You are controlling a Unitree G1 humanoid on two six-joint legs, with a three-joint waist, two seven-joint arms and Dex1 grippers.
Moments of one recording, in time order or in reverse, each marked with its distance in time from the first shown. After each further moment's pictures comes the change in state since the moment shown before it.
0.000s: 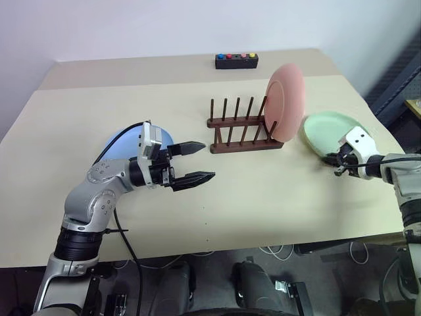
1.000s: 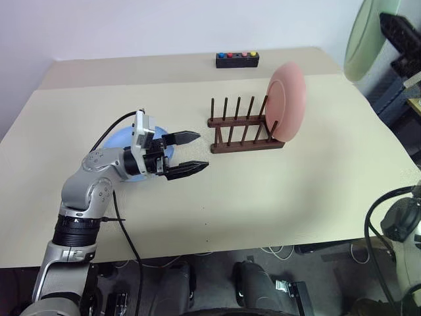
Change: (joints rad) left arm -0.089 0.041 0.018 0.136 0.019 -0.069 -0.056; right arm -0.379 0.150 -0.574 -0.372 0.794 0.619 -0.303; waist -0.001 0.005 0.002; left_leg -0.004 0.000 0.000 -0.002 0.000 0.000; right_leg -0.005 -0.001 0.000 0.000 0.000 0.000
